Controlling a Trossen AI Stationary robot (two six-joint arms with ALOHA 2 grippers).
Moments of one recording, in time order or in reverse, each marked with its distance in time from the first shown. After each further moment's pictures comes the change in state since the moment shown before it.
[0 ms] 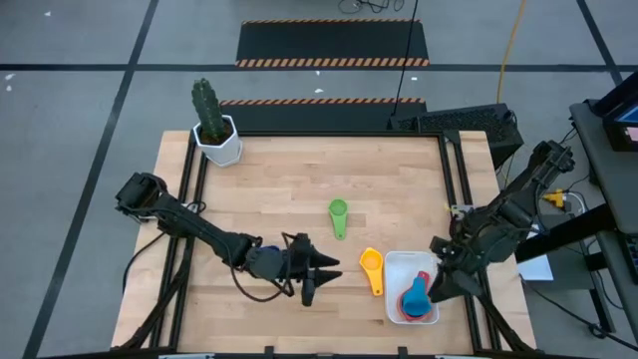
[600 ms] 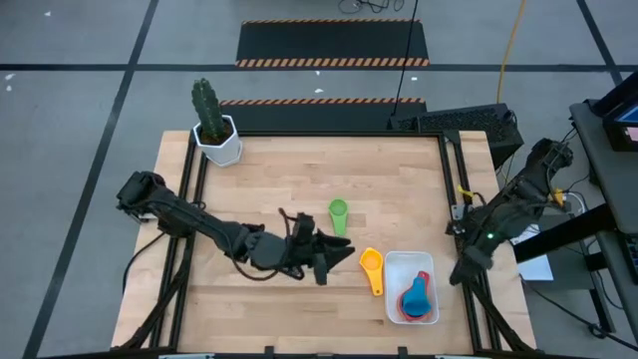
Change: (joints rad) left arm 0.044 -0.002 0.243 -0.133 -0.115 -0.190; right arm -0.025 -0.170 0.000 -0.241 -0.105 0.229
